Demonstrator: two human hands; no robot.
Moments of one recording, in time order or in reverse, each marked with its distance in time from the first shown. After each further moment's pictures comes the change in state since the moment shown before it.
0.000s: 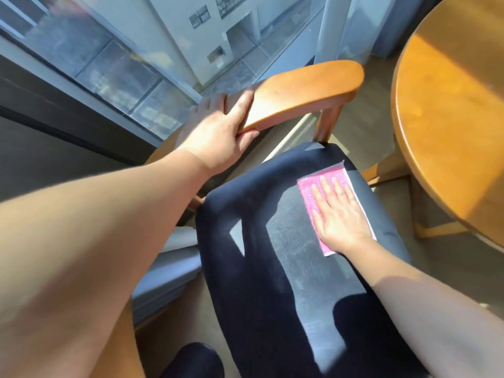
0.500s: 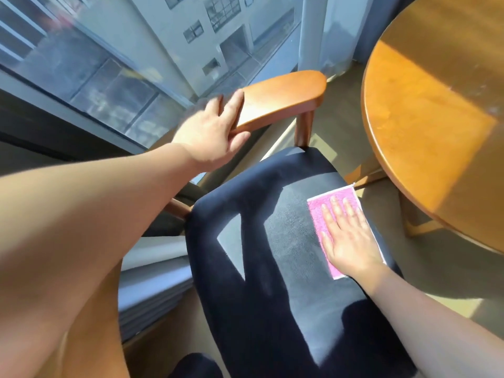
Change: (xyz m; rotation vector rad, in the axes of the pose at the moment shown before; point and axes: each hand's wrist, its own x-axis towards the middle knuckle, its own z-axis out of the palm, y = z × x) left_hand 0.019 0.021 -0.008 -0.014 -0.047 0.057; right_hand -0.060 0.033 0.004 0.000 0.007 0.063
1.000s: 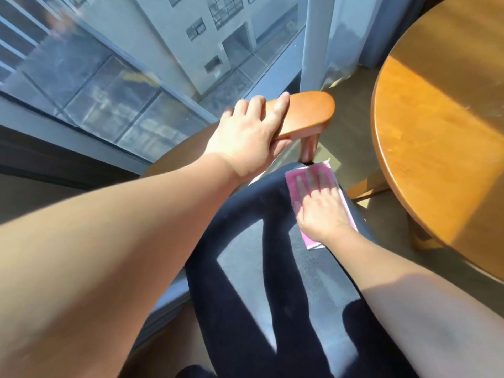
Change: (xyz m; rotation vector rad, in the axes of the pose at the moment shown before) left_hand 0.048 0.043 0.003 0.093 0.117 0.138; right_hand 0.120 -0.032 -0.042 -0.074 -0.038 -0.031
